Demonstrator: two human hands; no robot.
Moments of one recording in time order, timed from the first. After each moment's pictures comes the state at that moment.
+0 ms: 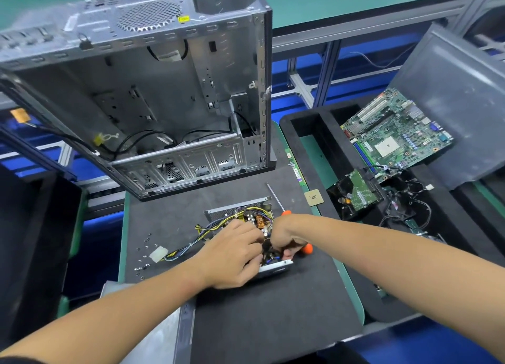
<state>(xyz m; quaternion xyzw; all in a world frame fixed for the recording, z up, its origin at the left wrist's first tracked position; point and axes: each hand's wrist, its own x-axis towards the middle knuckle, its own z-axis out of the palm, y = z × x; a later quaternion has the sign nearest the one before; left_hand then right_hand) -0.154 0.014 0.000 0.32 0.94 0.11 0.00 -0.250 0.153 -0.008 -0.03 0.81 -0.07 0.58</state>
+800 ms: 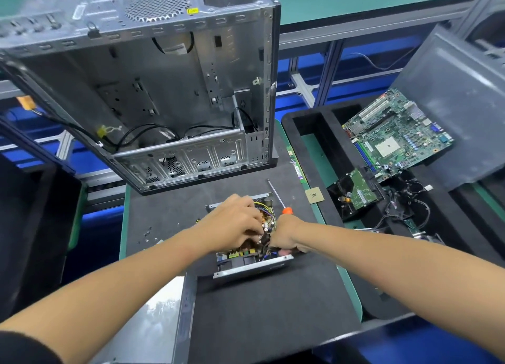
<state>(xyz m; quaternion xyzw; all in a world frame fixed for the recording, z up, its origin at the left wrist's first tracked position) -0.192 -0.002 0.006 0.32 0.94 0.11 0.06 -0.232 0.158 -0.009 -0.11 0.89 -0.05 0.44</state>
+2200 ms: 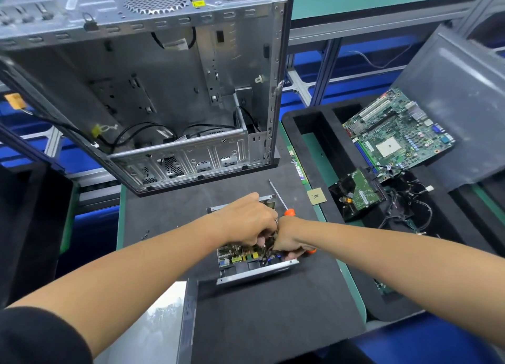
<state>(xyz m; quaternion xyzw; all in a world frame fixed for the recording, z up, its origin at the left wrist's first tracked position) -0.227 0.017 0.006 0.39 0.91 -0.02 0.16 -0.233 0.154 -0.002 -0.05 0.85 -0.11 0.51</state>
